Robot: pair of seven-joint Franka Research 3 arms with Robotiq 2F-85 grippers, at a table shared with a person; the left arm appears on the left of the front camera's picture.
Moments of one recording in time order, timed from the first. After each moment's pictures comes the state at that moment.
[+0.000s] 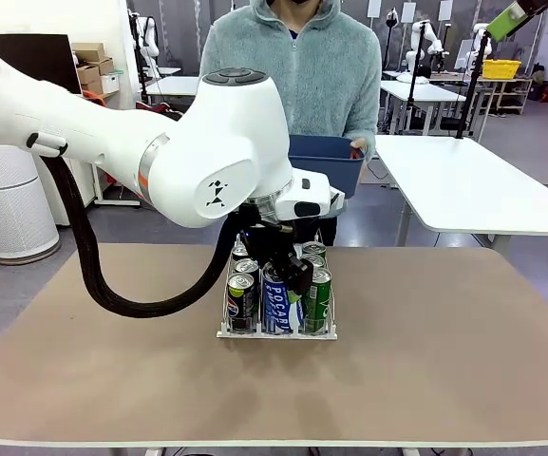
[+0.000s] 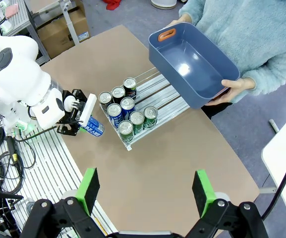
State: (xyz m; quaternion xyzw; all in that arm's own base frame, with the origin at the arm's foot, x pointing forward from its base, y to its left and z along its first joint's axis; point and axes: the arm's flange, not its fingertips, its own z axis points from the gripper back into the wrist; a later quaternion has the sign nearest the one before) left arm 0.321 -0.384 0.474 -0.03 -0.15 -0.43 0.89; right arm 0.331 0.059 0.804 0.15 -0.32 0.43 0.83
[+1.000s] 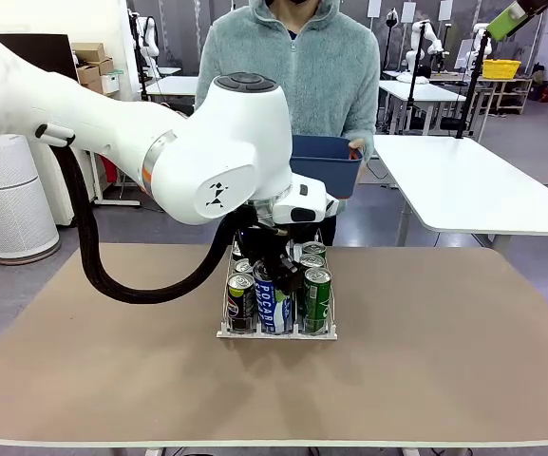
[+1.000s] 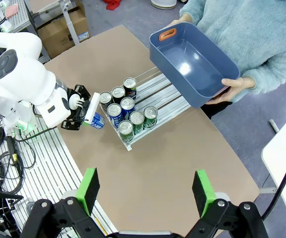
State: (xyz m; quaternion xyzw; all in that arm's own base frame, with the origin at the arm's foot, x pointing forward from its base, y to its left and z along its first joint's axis) left arm 0.335 -0.379 0.465 0.02 -0.14 -0.44 0.89; right arm 0.331 0.059 0.804 0.15 -0.32 0.43 0.83
